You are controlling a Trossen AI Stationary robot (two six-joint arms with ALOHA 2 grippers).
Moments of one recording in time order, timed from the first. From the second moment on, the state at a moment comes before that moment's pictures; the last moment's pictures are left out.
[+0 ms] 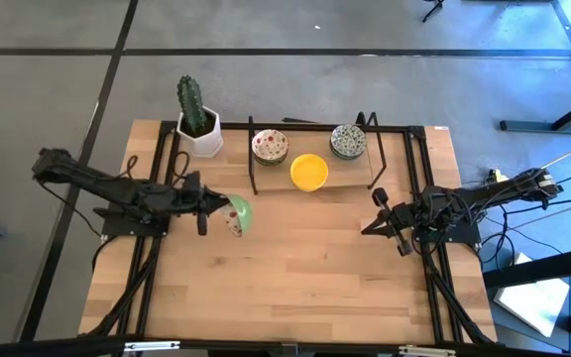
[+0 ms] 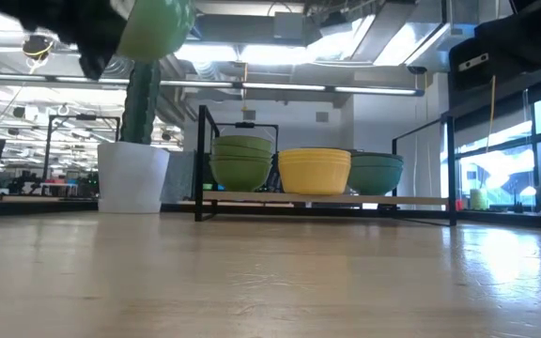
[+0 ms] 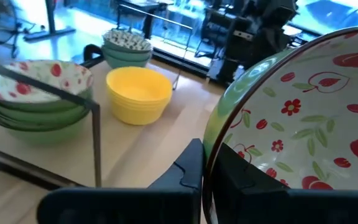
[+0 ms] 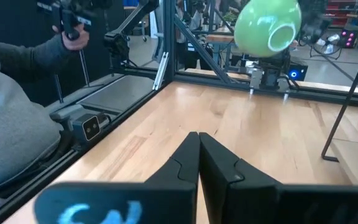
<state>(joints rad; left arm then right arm) -0.29 0.62 0.44 -0.07 -0.54 -0.44 0.22 0.44 0.17 0.22 -0.12 -0.03</state>
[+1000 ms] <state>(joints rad) -0.17 0.00 0.09 -0.18 -0.45 -0.35 0.22 0.44 0.17 0.21 -0.12 -0.01</state>
